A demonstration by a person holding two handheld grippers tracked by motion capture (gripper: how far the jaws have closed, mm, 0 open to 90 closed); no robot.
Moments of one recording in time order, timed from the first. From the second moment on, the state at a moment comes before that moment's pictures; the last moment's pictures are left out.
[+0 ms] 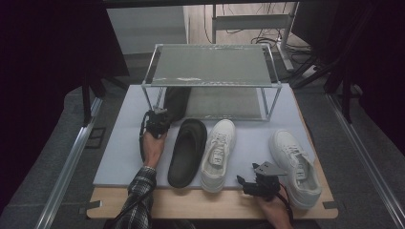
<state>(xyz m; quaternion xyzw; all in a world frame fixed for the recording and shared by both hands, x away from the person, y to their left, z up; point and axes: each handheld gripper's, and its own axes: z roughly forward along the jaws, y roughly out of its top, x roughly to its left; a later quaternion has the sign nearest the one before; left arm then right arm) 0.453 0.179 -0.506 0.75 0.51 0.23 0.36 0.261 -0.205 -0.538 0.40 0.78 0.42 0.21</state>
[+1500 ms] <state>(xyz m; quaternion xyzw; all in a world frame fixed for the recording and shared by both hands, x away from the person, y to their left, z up) 0.335 0.192 -0.470 0.80 0.40 0.15 0.42 0.260 -0.205 -0.538 0.40 0.79 0.42 0.21</state>
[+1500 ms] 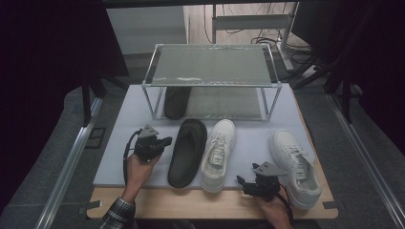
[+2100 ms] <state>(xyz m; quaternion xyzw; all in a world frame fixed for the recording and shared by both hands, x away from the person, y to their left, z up) 0.314 0.170 -0.496 0.81 0.40 0.13 0.41 0.260 -0.205 -0.538 0.40 0.79 0.42 0.21</state>
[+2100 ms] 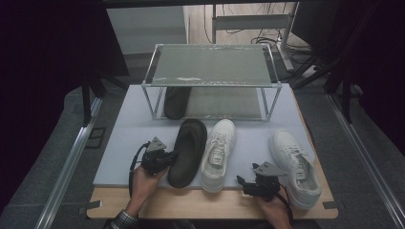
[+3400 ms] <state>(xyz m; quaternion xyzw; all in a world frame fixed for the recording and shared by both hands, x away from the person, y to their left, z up) 0.337 0.205 -0.489 0.79 0.43 0.15 0.42 0.260 -0.205 -0.538 0.40 0.79 0.42 0.21</state>
